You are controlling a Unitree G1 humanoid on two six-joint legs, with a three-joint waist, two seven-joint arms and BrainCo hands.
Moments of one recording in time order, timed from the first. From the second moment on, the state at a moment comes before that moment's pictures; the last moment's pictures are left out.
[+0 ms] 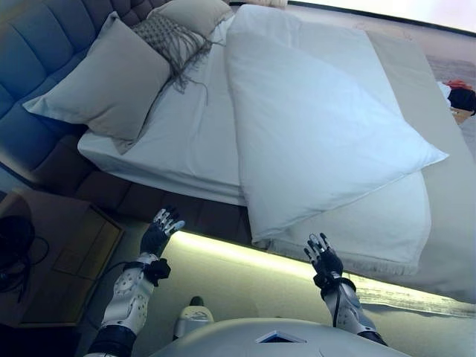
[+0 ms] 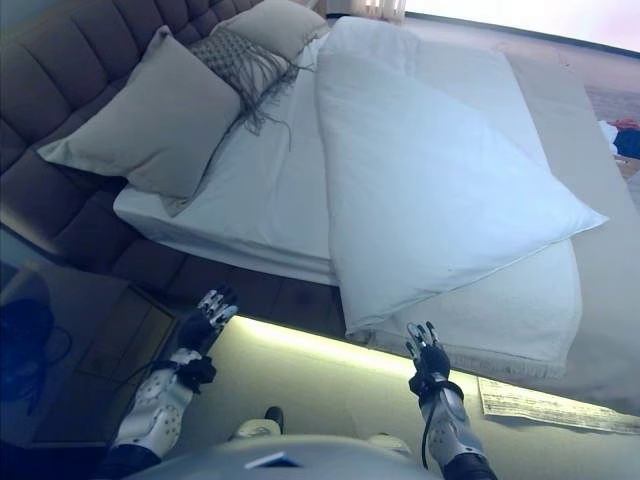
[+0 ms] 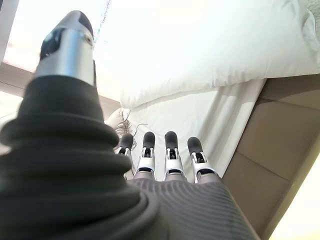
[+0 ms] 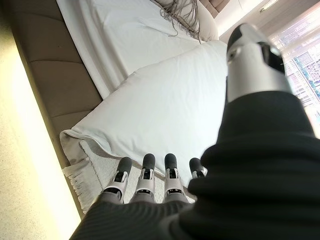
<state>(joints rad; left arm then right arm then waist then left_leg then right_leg) 0.21 0.34 -0.14 0.34 -0.61 -0.17 -0.17 0.20 -0.22 0.17 0.55 0.89 -0.15 -0.01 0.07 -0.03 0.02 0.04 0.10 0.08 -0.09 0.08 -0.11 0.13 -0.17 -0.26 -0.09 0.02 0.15</state>
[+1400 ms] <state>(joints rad) 0.20 0.34 -0.14 0.35 -0.62 -0.18 -0.20 0.18 -0.24 0.16 0.55 0.89 -0.14 0.02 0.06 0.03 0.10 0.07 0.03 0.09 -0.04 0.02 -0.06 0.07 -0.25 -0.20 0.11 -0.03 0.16</state>
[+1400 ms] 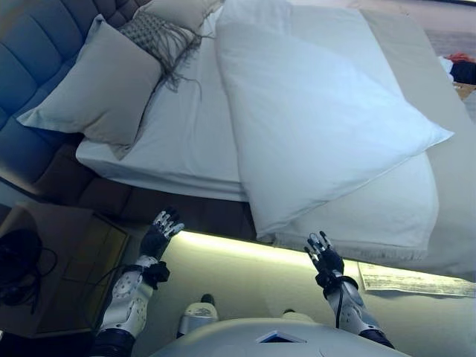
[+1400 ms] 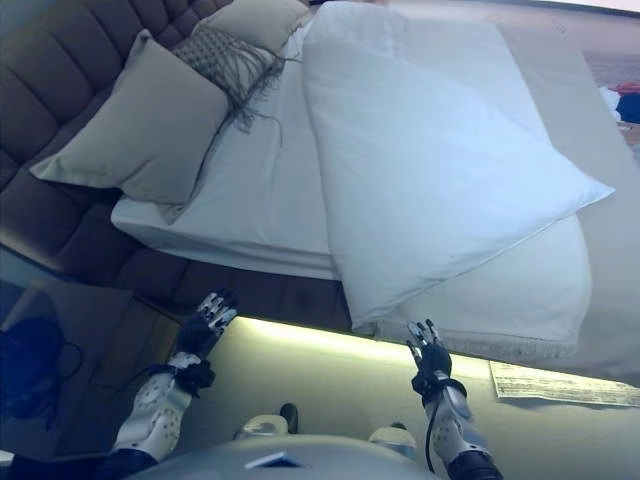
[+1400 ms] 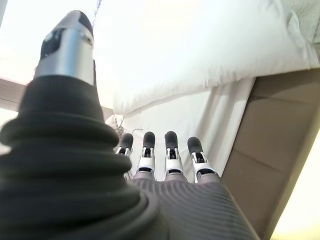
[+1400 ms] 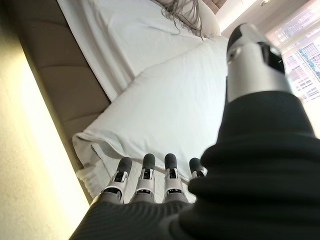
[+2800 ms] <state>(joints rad) 0.20 0.35 -0.17 0.45 -0.62 -0.15 -0.26 0.23 -0.29 0.16 0.55 0.91 -0.10 0.10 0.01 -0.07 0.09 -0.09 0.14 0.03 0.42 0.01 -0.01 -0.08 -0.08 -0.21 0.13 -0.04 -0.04</state>
